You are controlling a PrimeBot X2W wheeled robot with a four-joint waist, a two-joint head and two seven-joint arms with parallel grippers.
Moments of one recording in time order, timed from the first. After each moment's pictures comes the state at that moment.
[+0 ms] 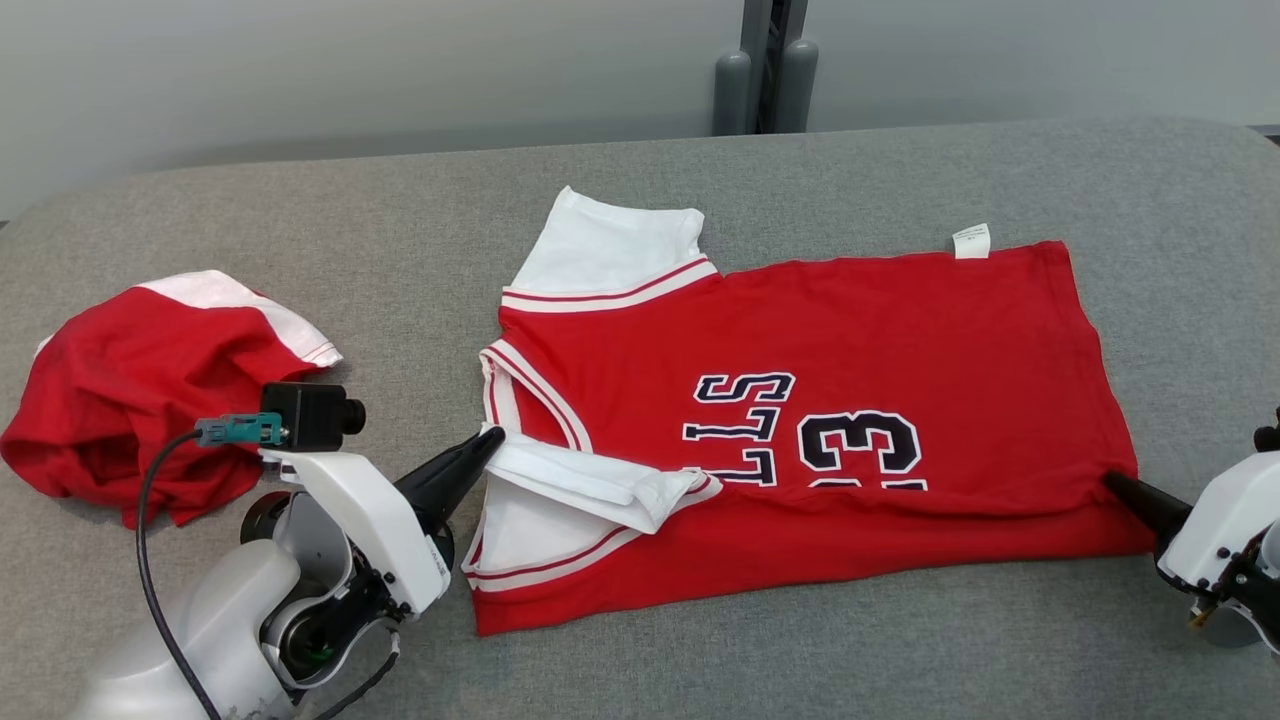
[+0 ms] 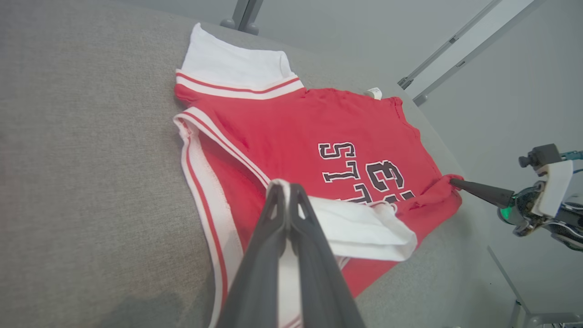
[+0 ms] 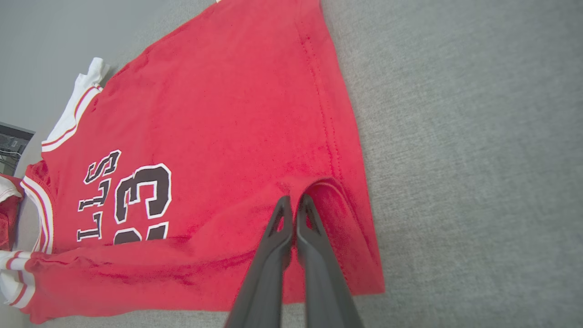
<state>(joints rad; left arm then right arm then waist) -0.59 0.50 -0.98 0.39 -1.36 -0.11 0.02 -0.58 -0.66 0.91 0.70 1.54 0.13 0.13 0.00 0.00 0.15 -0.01</state>
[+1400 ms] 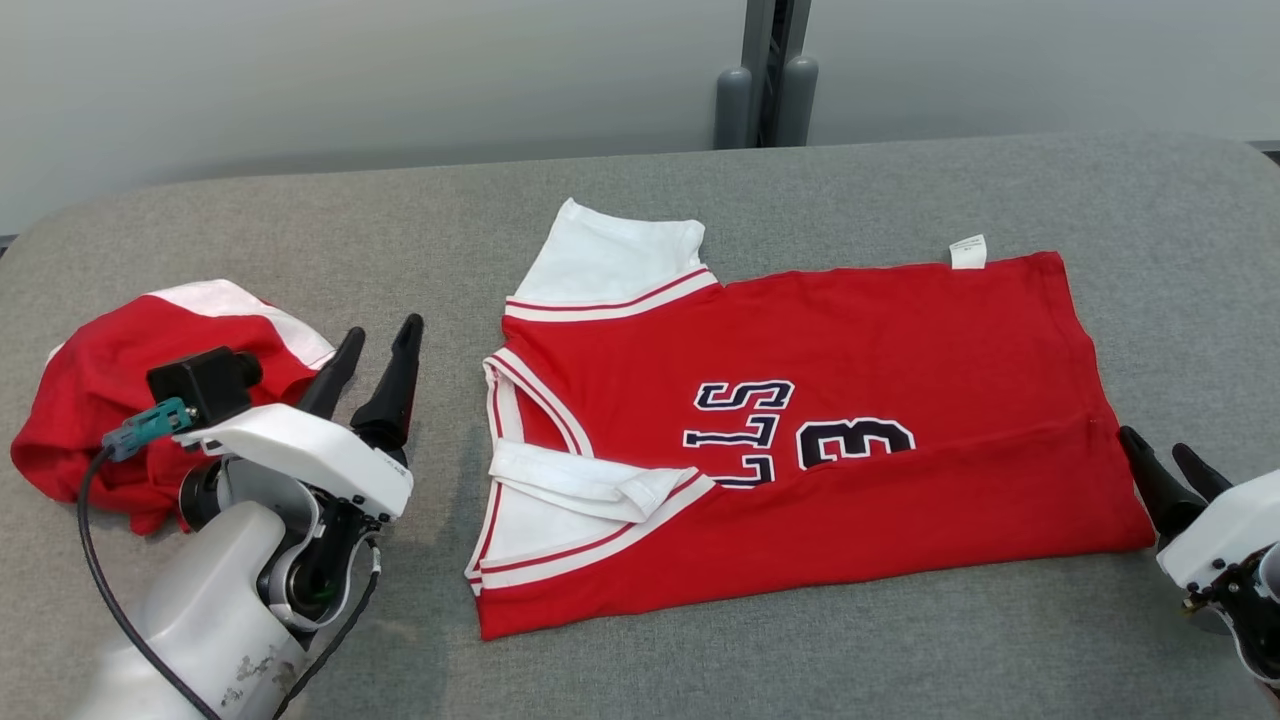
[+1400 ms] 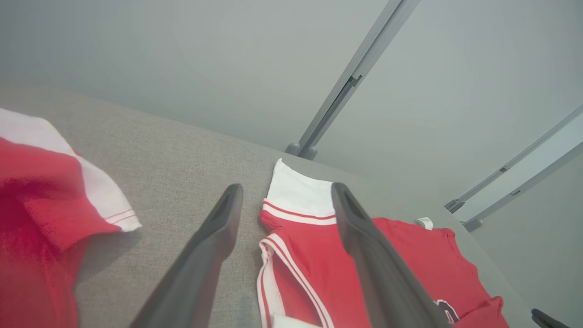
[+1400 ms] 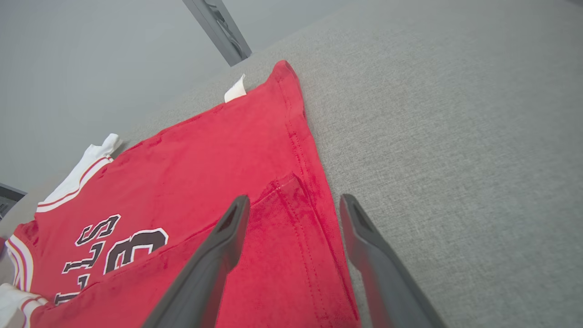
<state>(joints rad) -0.63 0.39 -0.83 0.57 -1.29 -0.01 -0.26 -0.58 -0.60 0.91 0.79 1.48 0.13 -0.16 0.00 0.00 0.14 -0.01</state>
